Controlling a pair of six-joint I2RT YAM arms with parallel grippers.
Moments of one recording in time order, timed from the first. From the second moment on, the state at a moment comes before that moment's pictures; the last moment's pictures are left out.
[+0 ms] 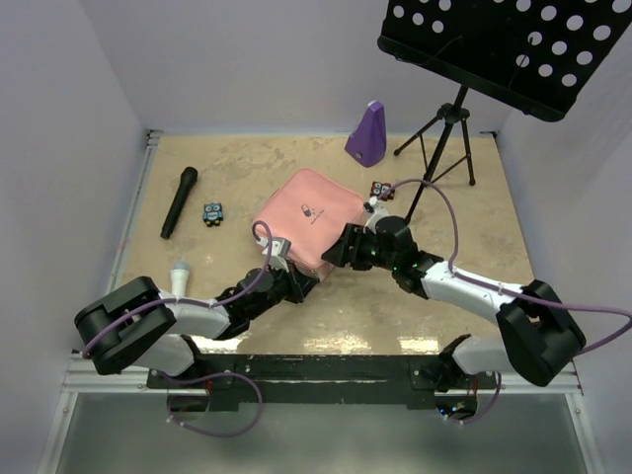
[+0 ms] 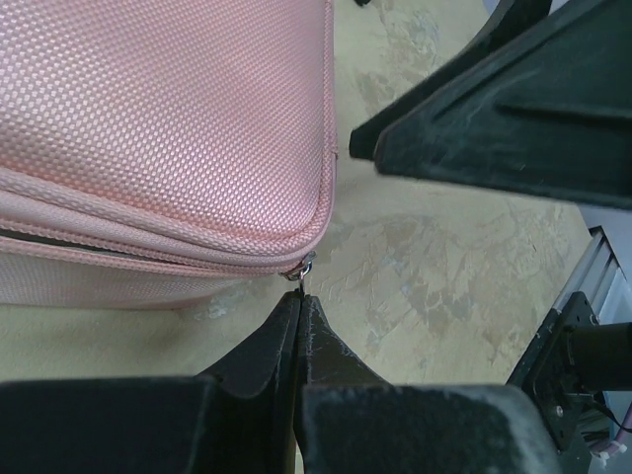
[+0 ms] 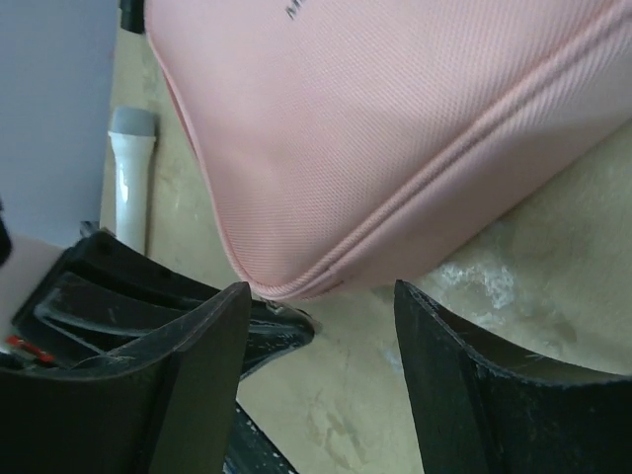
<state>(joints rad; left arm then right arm) -0.91 1.40 0.26 0.86 -0.11 -0.71 0.63 1.32 0.63 0.22 -0.22 0.77</state>
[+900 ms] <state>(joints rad) -0.91 1.39 0.26 0.85 -0.14 -0.69 0.67 1.44 0.56 0.42 -0.24 1.03</state>
